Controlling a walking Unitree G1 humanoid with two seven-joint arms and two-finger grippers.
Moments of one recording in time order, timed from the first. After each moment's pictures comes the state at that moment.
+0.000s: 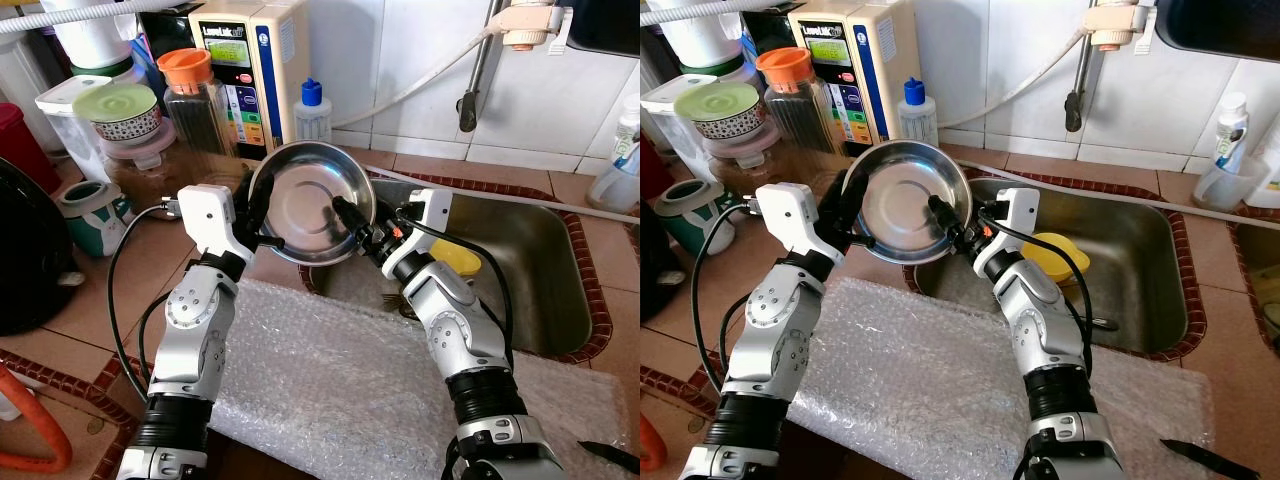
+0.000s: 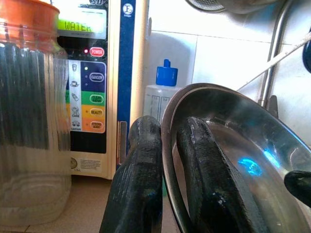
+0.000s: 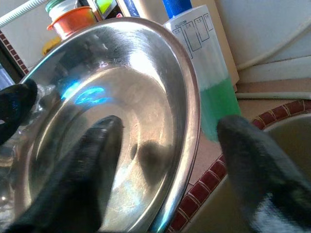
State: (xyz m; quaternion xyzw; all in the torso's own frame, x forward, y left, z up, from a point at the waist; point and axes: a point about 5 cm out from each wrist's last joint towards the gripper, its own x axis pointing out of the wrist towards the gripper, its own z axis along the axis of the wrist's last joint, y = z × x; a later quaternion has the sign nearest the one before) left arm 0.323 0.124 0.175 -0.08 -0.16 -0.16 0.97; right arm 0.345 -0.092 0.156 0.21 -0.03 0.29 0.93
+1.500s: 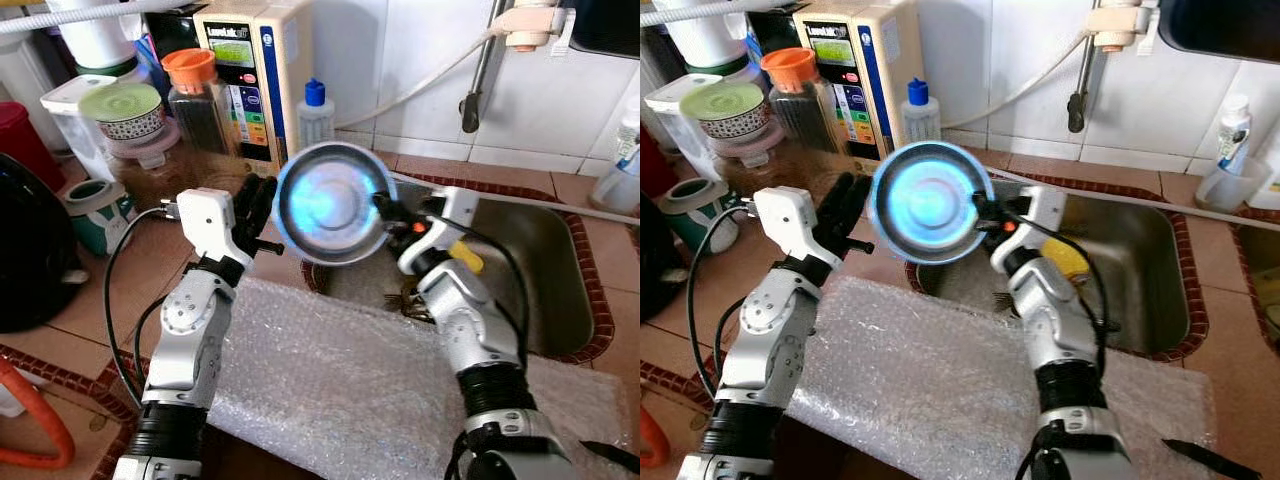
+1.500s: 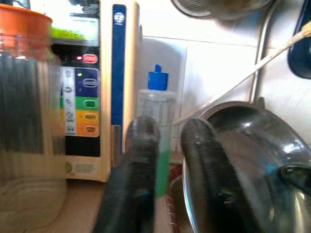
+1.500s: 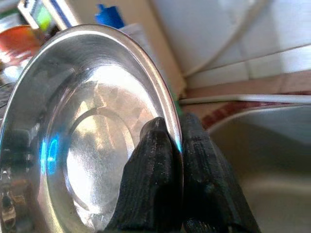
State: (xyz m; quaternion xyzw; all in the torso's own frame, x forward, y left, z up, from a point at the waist) left arm 0.317 0.122 0.177 -0.08 -0.16 -0.18 0.97; right arm 0.355 -0.122 0.150 0.23 -0.02 0.19 0.96
